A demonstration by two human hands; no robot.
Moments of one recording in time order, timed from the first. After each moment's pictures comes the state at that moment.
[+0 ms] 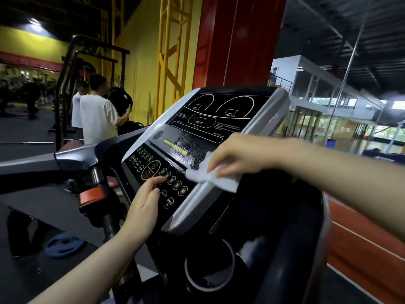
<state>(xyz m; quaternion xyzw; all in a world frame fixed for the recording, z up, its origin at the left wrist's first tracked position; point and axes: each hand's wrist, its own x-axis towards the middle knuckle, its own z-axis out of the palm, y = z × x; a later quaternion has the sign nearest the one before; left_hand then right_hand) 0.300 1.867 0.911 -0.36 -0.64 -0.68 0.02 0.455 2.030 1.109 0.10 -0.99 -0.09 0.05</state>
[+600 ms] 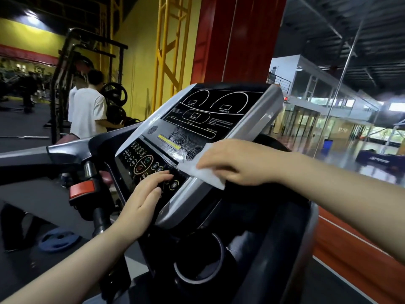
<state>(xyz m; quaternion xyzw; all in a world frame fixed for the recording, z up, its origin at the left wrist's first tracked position) 0.311 1.863 0.911 -0.50 -0.63 -0.60 0.06 0.475 2.045 1.087 0.18 -0.96 -0.17 0.09</state>
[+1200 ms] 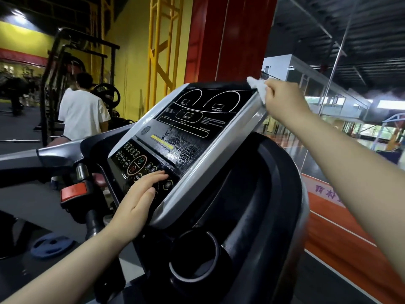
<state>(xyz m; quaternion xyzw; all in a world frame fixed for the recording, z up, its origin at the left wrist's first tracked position) 0.308 1.864 0.907 -0.51 -0.62 -0.59 0.06 0.492 2.108 1.165 -0.24 -0.86 -0.10 0.44</state>
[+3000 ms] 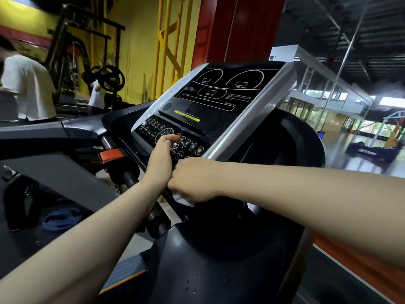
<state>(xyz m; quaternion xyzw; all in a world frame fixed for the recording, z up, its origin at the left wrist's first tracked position) 0.293 1.867 0.913 -0.34 -0.53 -0.77 -0.04 0.415 1.902 0.979 0.16 -0.91 -0.37 -0.03</state>
